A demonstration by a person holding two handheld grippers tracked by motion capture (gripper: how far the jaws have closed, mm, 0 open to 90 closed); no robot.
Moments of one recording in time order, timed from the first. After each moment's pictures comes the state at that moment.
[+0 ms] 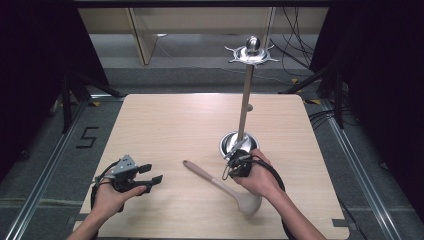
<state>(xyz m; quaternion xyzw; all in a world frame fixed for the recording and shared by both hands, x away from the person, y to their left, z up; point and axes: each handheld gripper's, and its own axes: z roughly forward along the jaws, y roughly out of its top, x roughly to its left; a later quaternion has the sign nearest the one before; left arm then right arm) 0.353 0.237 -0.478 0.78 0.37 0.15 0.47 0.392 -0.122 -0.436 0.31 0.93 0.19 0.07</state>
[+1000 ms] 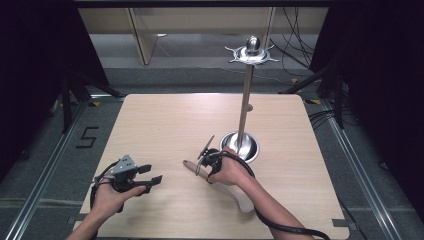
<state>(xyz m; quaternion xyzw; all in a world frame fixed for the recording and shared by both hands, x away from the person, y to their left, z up) 0.353 0.238 -0.480 0.78 0.37 0.14 0.48 0.430 -0.053 -0.474 0.26 0.96 0.12 0.01</state>
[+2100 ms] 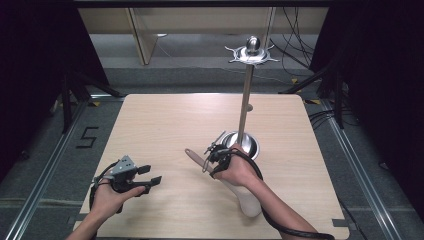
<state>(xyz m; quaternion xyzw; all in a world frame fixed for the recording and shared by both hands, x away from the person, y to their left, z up) 0.352 0.240 -0.481 0.78 0.38 0.14 0.47 0.413 -0.079 -0.437 0.30 0.93 0.19 0.02</state>
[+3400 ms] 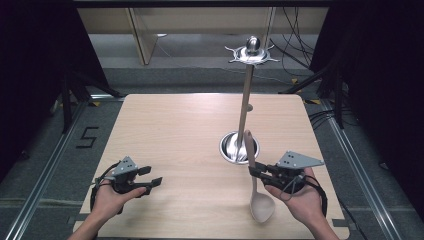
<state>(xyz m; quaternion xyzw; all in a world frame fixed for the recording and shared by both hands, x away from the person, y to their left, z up) 0.349 0.237 -0.481 0.79 0.38 0.14 0.46 0.322 -0.221 -0.402 0.32 0.78 0.52 0.14</state>
